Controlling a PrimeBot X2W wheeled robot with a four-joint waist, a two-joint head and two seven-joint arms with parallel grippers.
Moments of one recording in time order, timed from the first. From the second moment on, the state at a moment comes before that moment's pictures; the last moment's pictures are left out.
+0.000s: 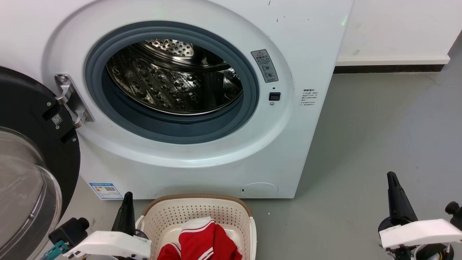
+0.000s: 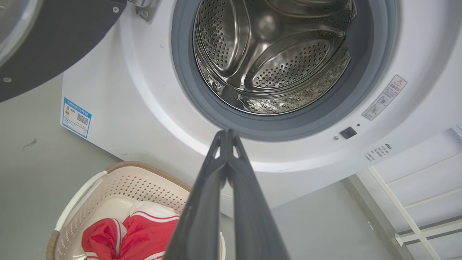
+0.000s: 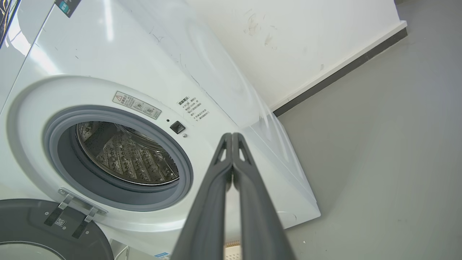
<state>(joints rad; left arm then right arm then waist) 0.00 0.05 0.04 0.20 -0.72 -0.06 -0.10 0.00 -0.05 -0.07 0.14 0.70 0.13 -0.11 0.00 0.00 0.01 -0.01</state>
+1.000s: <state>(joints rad) -0.05 0.05 0.07 0.22 -1.12 -0.09 0.00 -0.04 -0.06 -0.08 0.19 1.11 0.13 -0.02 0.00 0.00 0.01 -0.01</state>
